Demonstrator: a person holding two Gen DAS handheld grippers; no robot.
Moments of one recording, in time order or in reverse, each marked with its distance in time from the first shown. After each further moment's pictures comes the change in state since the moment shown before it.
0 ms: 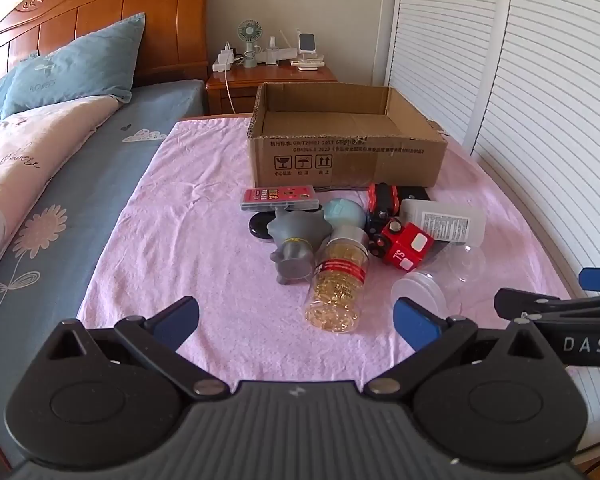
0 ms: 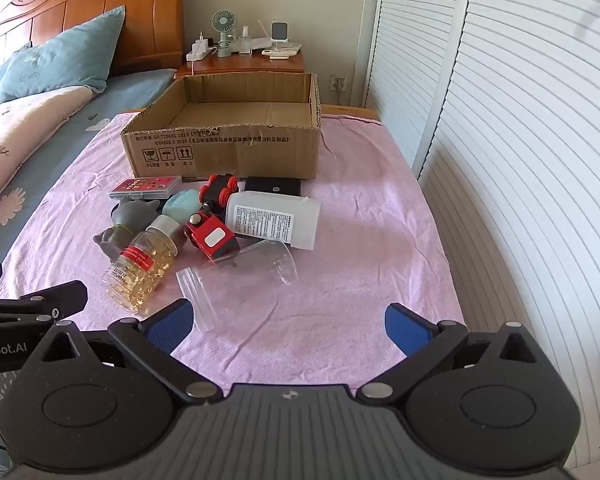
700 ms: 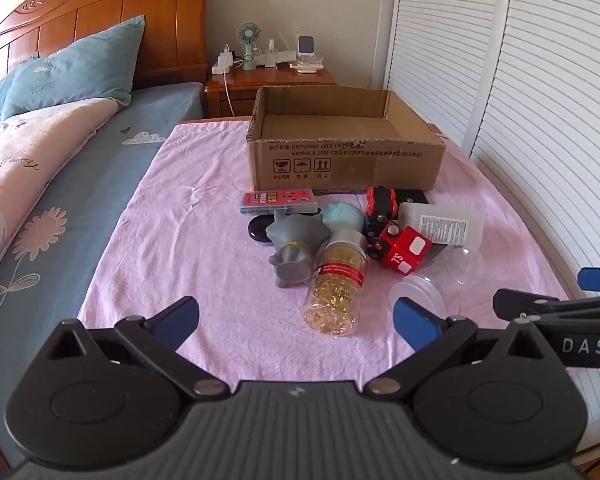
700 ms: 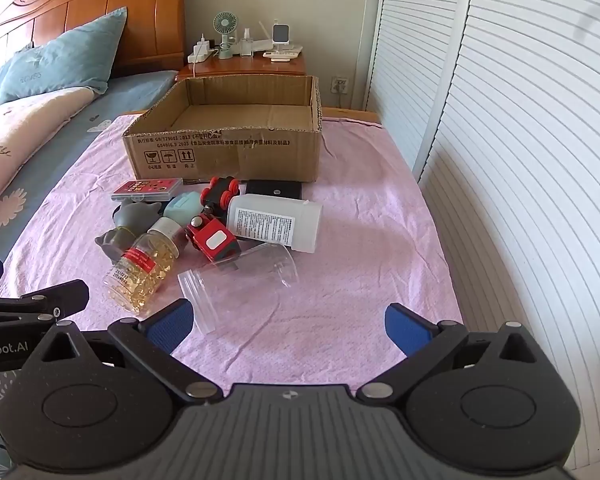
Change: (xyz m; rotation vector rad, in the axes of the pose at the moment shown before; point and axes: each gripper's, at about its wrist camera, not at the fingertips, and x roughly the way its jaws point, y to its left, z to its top) left arm -0.001 0.002 0.002 -0.014 -0.004 -0.023; right arm -0.002 0.003 0.000 -0.010 -0.005 -0.006
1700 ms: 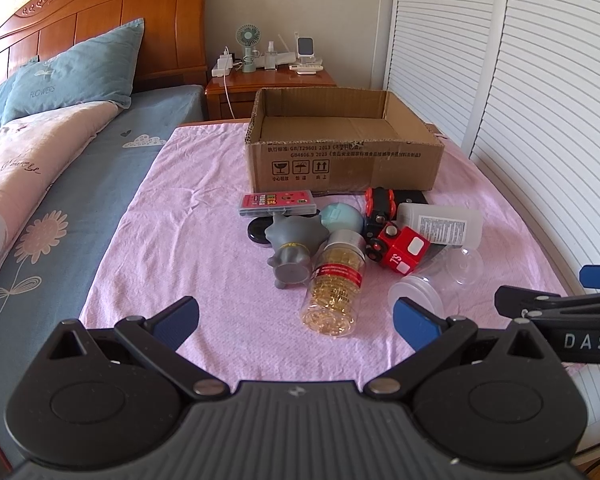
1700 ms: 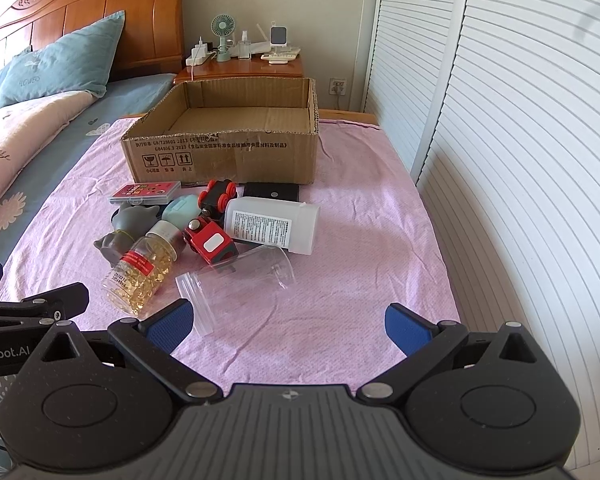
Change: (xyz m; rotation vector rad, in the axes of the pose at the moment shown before) left arm -0.001 -0.003 0.000 0.003 -0.006 0.003; right arm 0.000 -0.005 0.001 0.005 -0.005 -0.002
